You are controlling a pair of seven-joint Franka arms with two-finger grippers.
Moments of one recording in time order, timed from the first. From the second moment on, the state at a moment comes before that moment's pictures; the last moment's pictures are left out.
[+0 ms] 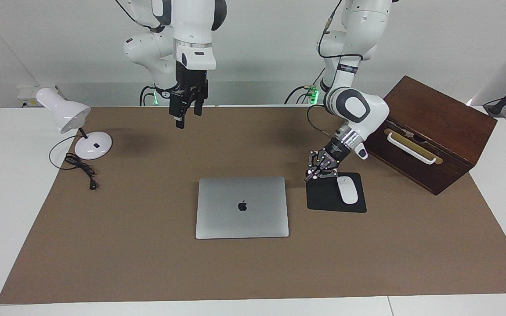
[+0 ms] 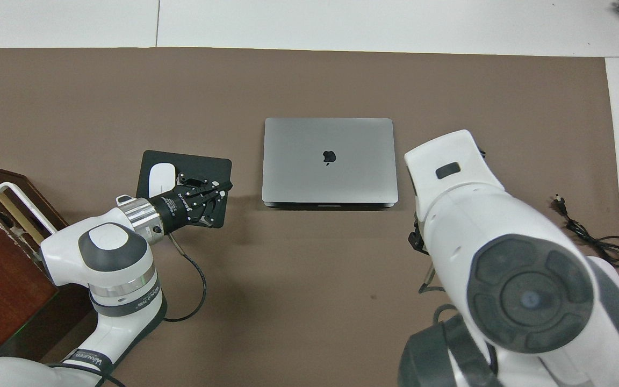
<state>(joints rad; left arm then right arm) -0.30 0.13 -0.06 -2.31 -1.80 2.57 -0.85 0.54 -0.13 -0.02 -1.88 -0.37 1.96 -0.56</state>
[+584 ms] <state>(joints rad) -0.33 0.19 -0.06 -2.33 -1.92 2.52 -0.52 0.59 -0.13 -0.02 -1.97 -0.40 2.11 -0.56</state>
